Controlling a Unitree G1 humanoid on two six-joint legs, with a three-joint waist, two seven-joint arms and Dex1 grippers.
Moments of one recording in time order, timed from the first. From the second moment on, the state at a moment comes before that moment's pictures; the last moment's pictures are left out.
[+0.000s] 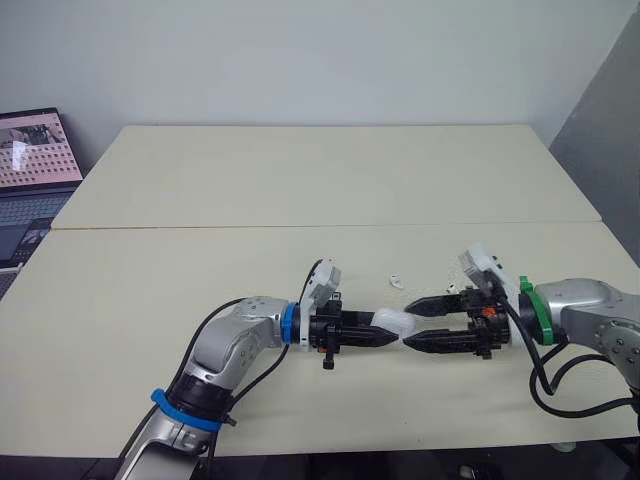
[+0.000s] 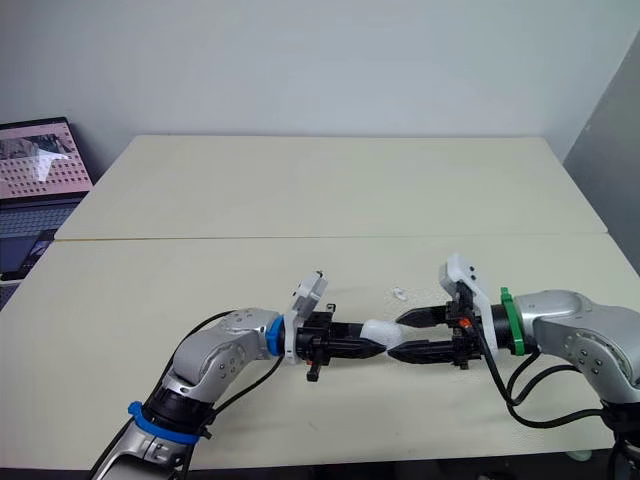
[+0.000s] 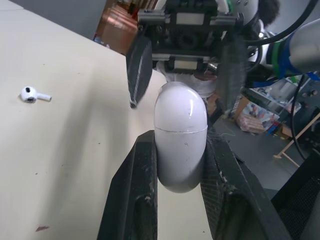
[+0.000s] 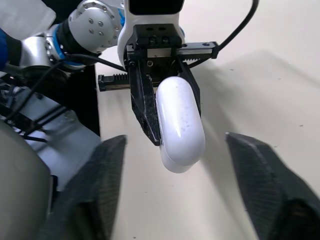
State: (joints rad) left arm -0.39 0.37 -0.27 -0.09 -0.61 0.62 -1.16; right arm -0.34 -0.94 0.03 -0.48 0.93 0.97 0.93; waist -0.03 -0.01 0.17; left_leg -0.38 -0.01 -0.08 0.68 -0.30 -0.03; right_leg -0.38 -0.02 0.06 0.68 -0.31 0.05
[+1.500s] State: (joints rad) left arm -0.27 0.40 -0.22 -0.14 -0.53 0.53 -1.04; right arm -0.42 -0.88 0.05 -0.22 0.55 0.94 0.69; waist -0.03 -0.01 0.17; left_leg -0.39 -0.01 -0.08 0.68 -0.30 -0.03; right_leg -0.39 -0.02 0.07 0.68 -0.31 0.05
